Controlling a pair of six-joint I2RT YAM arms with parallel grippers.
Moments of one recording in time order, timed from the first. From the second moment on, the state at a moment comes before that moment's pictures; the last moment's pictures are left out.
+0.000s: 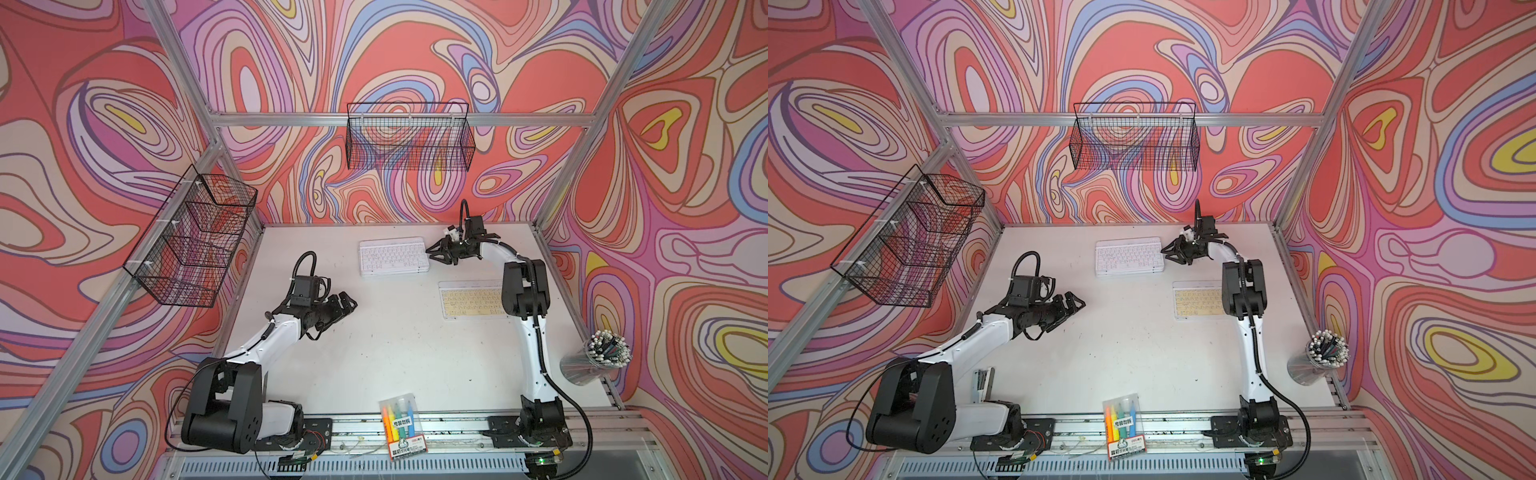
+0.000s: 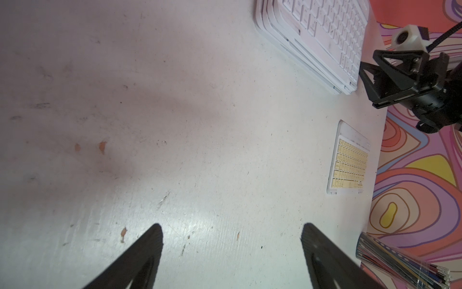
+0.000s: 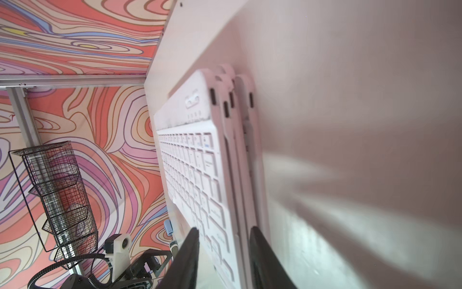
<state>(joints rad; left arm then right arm) -0.14 1.34 0.69 -0.29 0.41 -0.69 0.08 2.55 2.08 -0.50 -0.92 0.61</state>
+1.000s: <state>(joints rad) -0.31 1.19 0.73 -0.33 0.18 -0.68 0.02 1.78 1.43 -0.57 -0.35 0.36</state>
